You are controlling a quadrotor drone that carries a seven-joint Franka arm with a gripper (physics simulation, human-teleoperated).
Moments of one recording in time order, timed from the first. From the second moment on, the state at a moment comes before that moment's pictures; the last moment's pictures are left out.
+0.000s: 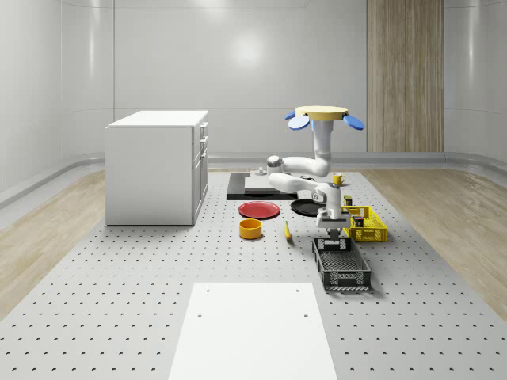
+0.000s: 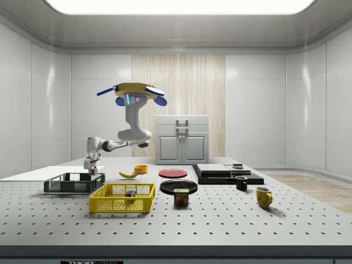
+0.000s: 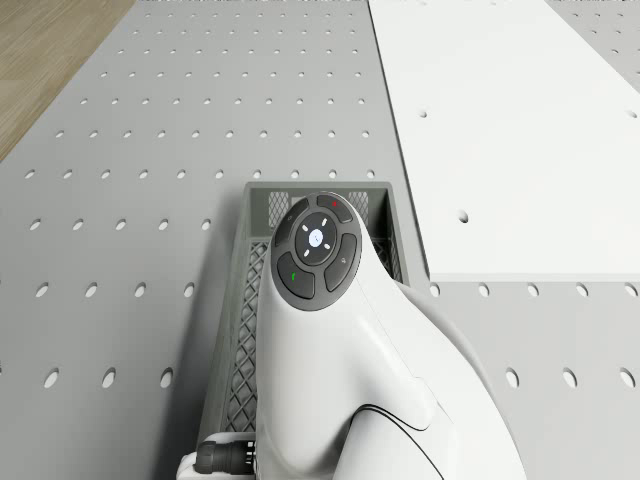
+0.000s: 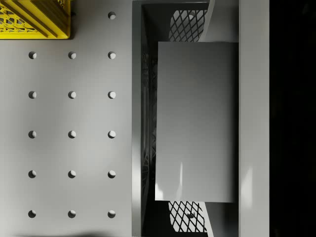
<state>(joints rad) -1.28 -1.53 1.25 -2.77 -1.88 1.65 1.70</state>
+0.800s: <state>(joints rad) -1.28 -1.53 1.23 -2.76 -1.90 1.66 1.70</state>
